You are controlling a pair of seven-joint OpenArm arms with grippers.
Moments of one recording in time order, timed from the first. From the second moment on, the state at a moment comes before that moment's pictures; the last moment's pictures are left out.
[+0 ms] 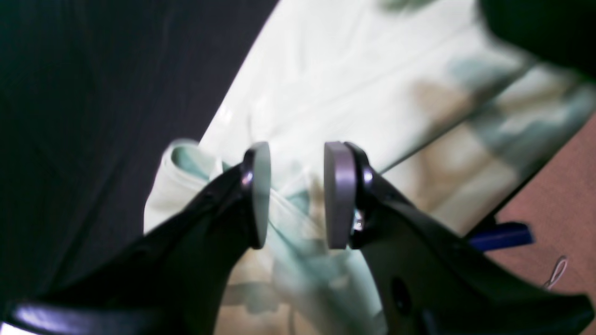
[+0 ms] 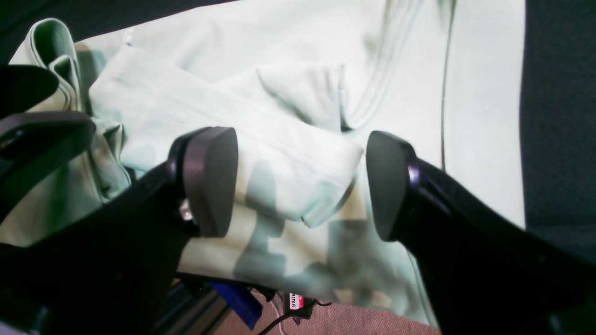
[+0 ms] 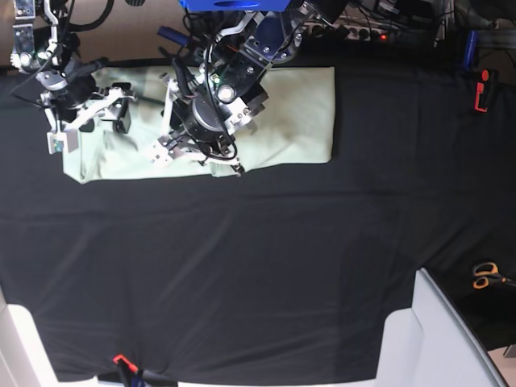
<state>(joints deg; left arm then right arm) 8.1 6.3 35.5 90.3 18.6 -15.1 49.9 -29.3 11.8 6.6 99.0 25.2 7.9 -32.9</state>
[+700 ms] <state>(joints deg) 16.8 -2.4 4.3 100.2 18.6 -15.0 49.7 -23.3 14.6 -11.3 102.2 24.9 7.7 -32.7</state>
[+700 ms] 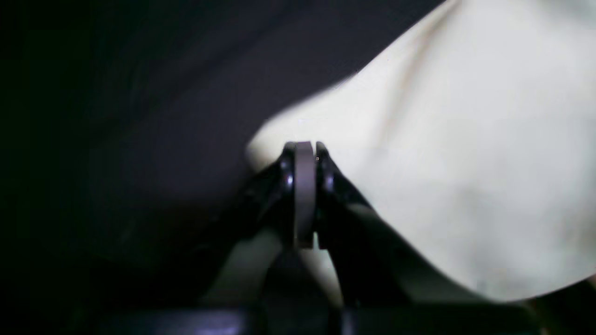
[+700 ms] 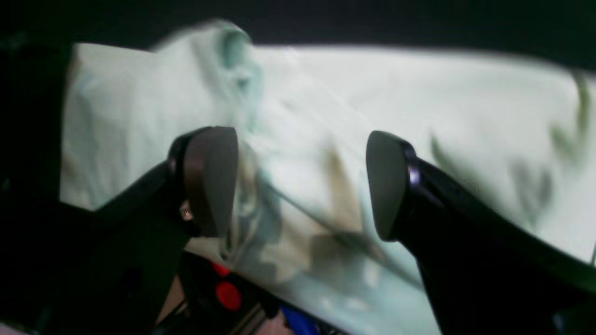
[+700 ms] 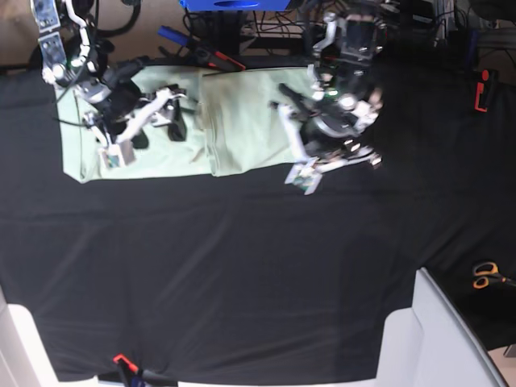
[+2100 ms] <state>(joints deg) 27.7 -4.6 -30.4 93.0 18.4 -15.2 31.7 -1.2 12.1 -28.4 81.6 24.7 7.6 -38.3</state>
